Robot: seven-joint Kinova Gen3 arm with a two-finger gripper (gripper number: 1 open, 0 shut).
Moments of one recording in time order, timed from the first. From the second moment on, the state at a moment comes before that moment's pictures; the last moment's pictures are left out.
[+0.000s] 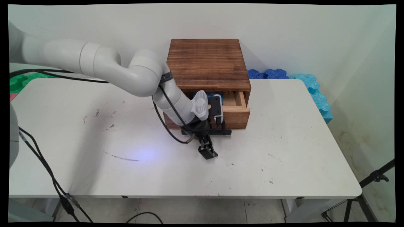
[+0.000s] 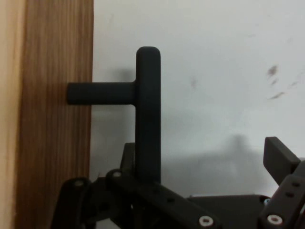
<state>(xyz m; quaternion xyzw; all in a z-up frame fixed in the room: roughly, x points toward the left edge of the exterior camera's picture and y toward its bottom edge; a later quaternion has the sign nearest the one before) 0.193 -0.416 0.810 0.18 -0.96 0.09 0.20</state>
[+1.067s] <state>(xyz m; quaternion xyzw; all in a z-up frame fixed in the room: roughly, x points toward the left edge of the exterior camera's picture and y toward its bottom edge) 0.181 -0.357 0.818 0.18 -0.96 0.06 0.22</state>
